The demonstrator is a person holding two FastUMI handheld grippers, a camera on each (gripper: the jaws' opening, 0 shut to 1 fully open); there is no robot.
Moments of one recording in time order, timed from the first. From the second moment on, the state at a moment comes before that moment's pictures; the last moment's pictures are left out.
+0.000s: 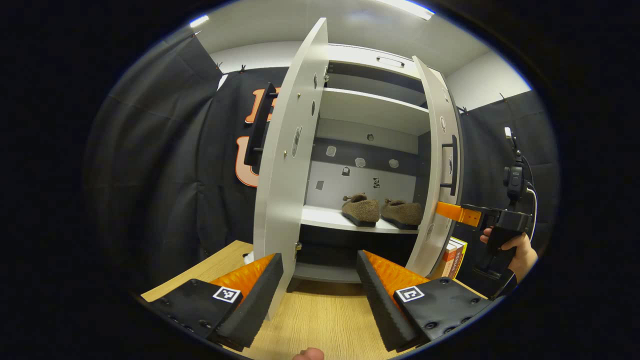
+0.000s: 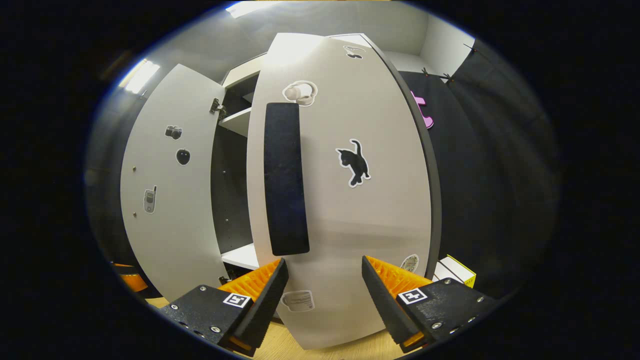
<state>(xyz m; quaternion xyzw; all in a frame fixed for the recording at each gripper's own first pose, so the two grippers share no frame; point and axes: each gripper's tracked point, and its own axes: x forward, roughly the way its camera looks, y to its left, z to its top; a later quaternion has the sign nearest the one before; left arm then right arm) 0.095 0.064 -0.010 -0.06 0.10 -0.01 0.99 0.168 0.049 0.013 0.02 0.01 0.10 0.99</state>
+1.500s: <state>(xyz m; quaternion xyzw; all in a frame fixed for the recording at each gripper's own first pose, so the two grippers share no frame) 0.087 0.121 0.006 -0.06 0.08 0.06 0.99 0.148 0.072 0.020 -0.04 0.00 0.07 1.00</state>
